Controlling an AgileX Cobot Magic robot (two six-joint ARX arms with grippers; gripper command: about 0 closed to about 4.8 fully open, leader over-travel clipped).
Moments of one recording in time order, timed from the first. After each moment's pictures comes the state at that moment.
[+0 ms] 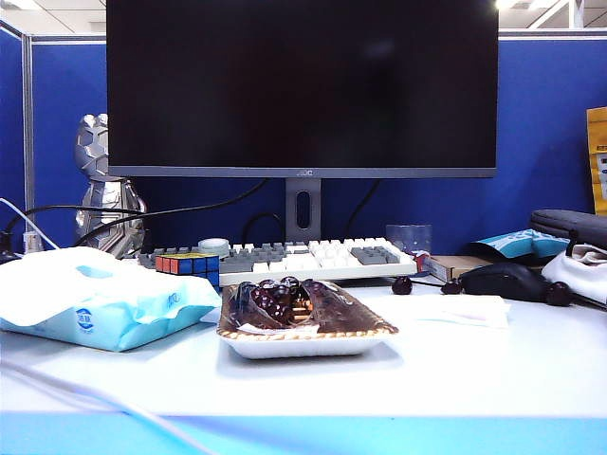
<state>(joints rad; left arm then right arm) -0.11 0.00 0.01 -0.16 0.01 0.00 0.30 1.31 1.64 -0.79 0.05 -0.10</state>
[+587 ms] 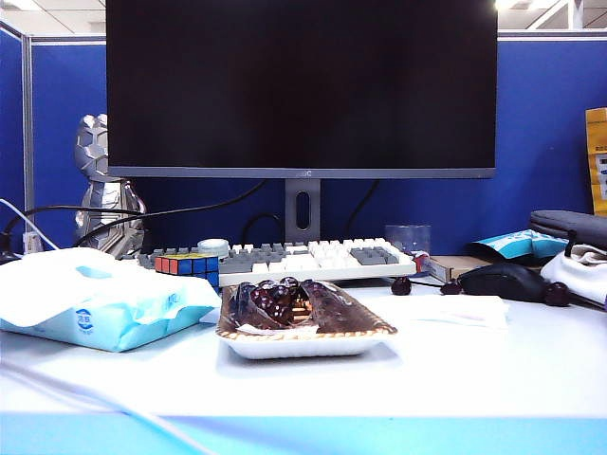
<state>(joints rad) -0.11 0.01 0.01 -0.16 0.01 0.00 0.30 0.60 1.64 -0.88 0.05 -0.08</state>
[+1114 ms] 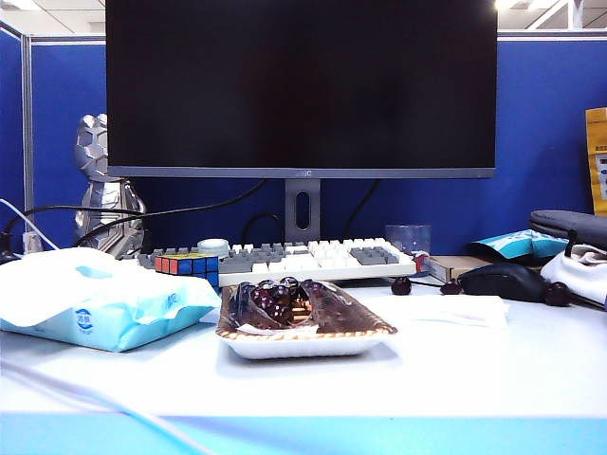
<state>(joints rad) -0.11 0.01 0.01 -0.16 0.01 0.00 0.26 0.28 1.04 -0.74 0.00 -0.08</state>
